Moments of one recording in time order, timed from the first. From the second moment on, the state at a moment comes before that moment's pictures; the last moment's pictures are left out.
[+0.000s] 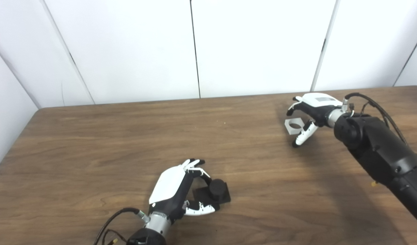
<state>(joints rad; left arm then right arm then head) -0.05 0.16 -0.42 -0.28 0.79 0.34 -0.16 -0.71 -0.57 0.47 0.34 -0.77 0.23 0.44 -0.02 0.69</state>
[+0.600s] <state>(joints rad) -0.04 0.15 -0.42 -0.28 0.79 0.35 -0.16 -0.75 -0.55 0.47 0.42 -0.78 0.18 0.42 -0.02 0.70</state>
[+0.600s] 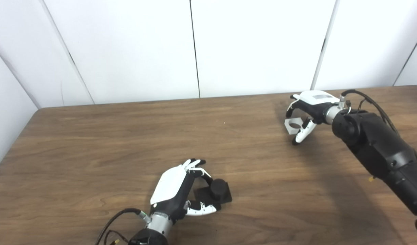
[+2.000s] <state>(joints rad) -0.04 0.15 -0.42 -0.29 0.80 0.36 -0.16 -0.75 -0.55 0.44 0.51 -0.78 0.06 0.27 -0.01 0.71</state>
